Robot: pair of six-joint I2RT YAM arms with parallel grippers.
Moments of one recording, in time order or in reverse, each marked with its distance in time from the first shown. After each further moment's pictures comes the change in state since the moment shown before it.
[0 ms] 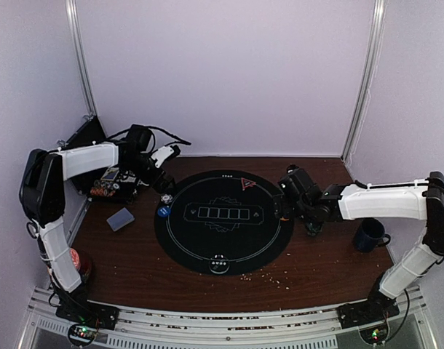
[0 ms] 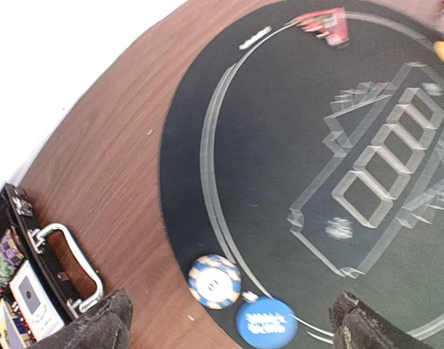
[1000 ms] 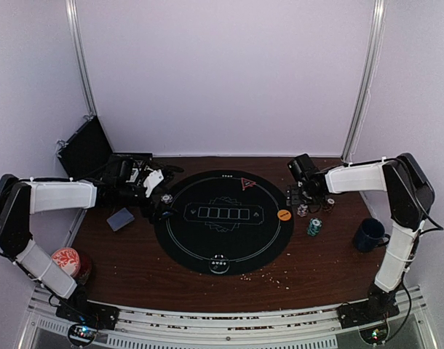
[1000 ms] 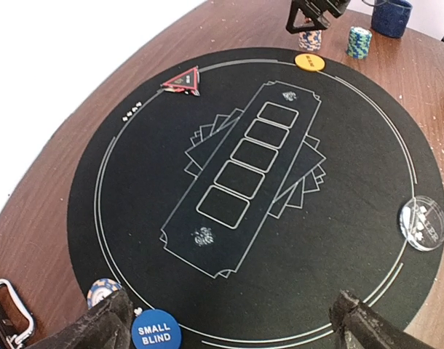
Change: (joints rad) left arm -0.033 -0.388 -0.623 0.463 0.335 0.081; right arm -0.328 0.314 0.220 -0.060 -0.199 0.001
